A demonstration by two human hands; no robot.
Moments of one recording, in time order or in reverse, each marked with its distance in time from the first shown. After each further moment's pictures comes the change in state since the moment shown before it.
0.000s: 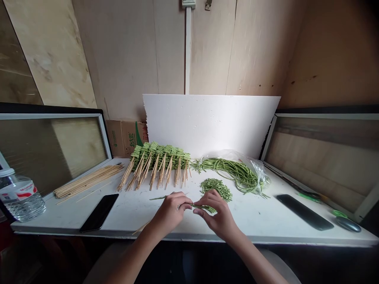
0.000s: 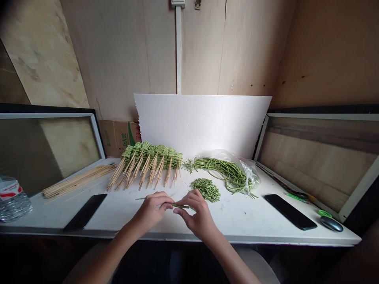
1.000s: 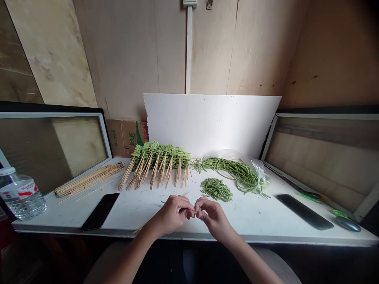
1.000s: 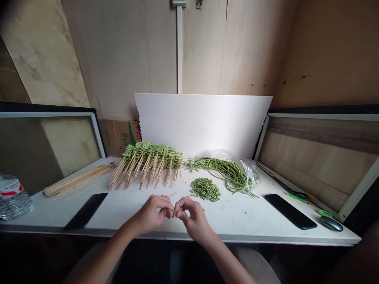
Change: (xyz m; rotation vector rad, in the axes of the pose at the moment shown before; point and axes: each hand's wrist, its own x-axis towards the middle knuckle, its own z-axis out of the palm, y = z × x) left_hand -0.001 0.014 -0.009 -0.199 -0.188 -0.038; right_hand -0.008 -0.002 0.020 0.464 -0.119 0.279
